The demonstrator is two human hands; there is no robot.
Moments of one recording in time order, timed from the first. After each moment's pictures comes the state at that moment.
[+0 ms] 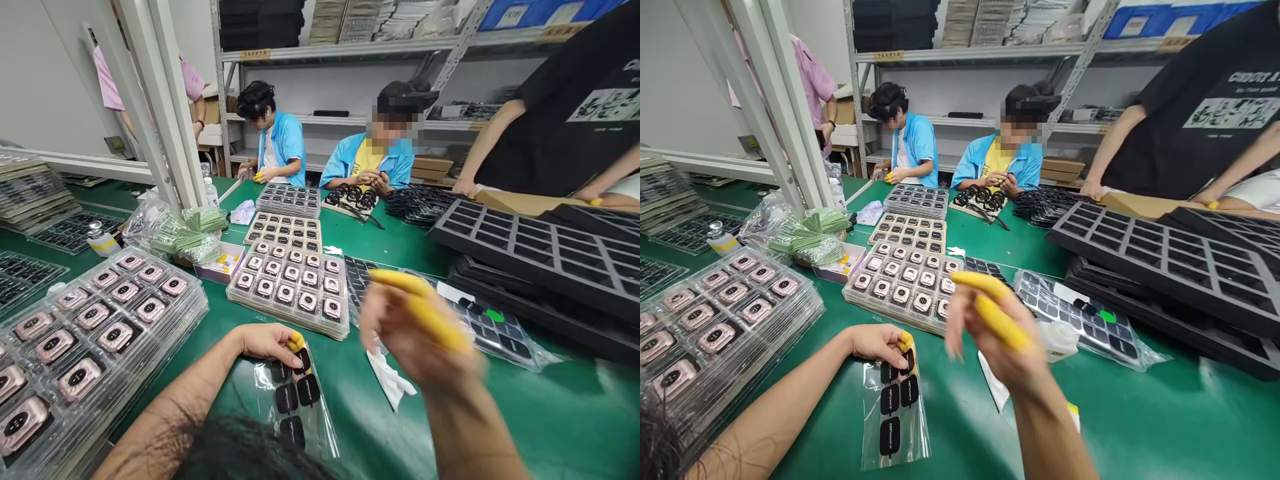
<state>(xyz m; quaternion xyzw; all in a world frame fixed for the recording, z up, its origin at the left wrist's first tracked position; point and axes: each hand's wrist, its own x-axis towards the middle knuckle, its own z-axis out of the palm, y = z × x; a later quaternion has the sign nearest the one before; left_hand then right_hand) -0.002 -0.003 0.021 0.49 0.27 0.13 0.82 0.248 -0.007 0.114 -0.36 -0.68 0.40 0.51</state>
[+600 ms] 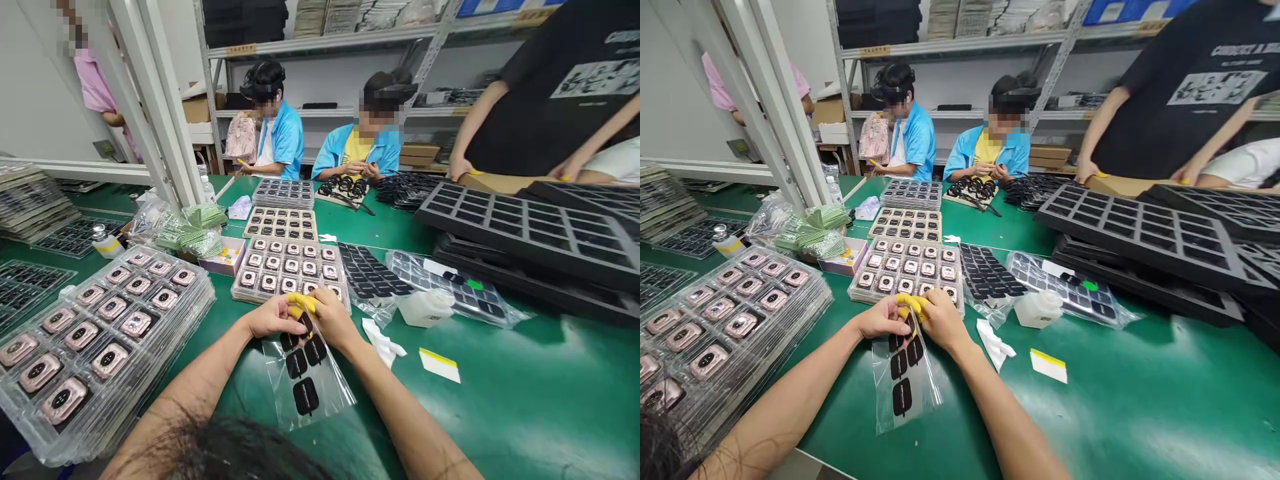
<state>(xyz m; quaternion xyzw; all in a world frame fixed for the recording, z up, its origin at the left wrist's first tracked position) -0.001 -0.014 0.030 0.50 0.23 0.31 0.78 0.206 0.010 0.003 -0.37 -0.84 0.13 0.38</state>
